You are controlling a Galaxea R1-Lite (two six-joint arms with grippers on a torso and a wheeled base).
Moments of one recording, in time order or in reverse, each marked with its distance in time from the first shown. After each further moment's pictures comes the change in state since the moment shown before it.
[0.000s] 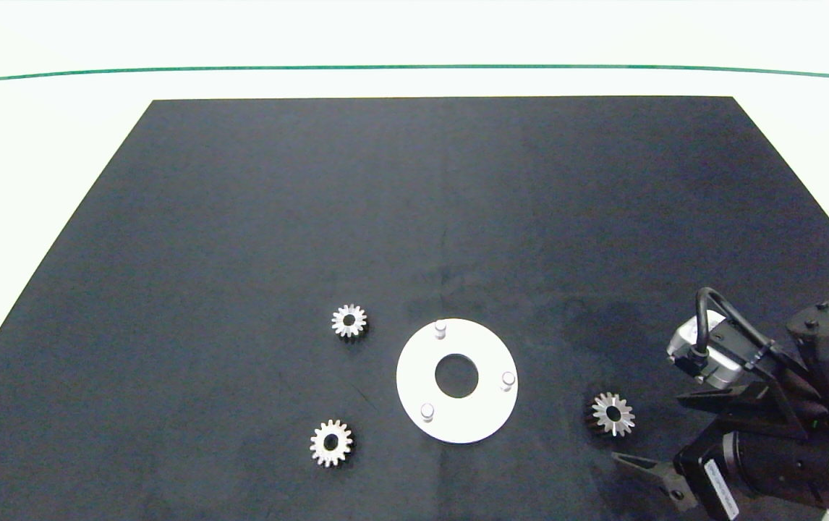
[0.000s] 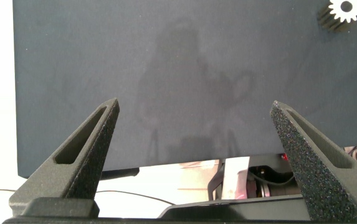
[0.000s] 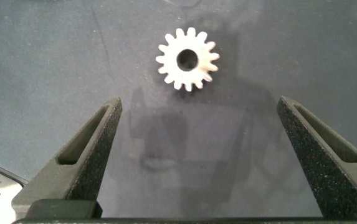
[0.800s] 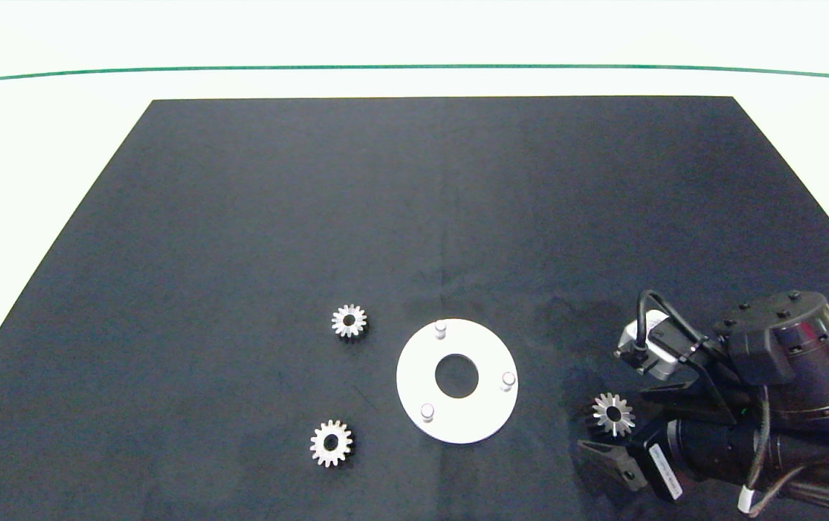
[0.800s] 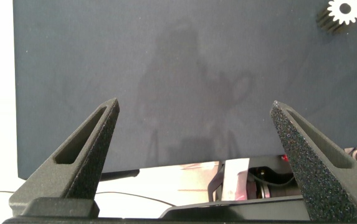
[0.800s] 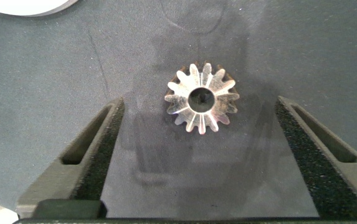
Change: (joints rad) left arm -0.001 0.001 0.000 -0.006 -0.001 0.001; right arm 0.007 0.132 0.000 -0.120 -0.003 0.005
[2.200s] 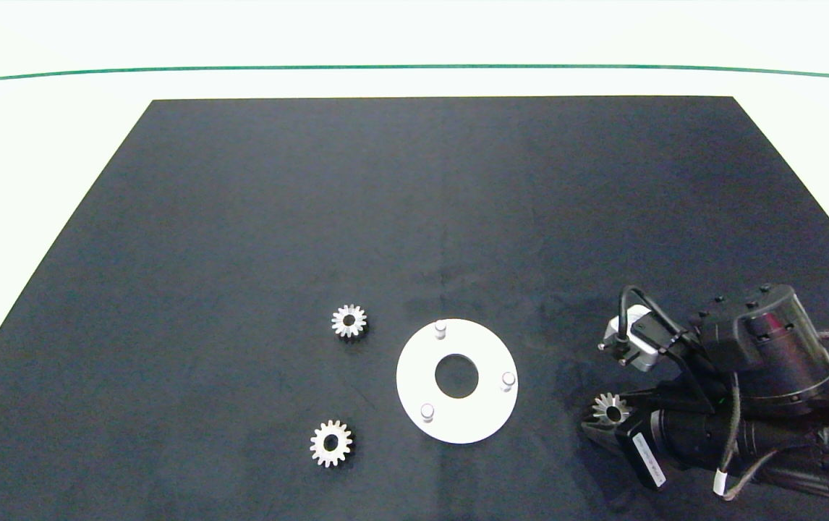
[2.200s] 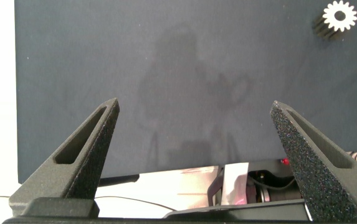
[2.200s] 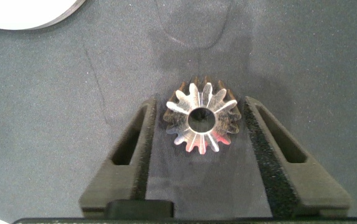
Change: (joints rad) left arm -0.001 0.009 -0.005 -0.020 -0.006 0.001; right arm -0.006 0.046 -0.035 -0.001 0.001 0.000
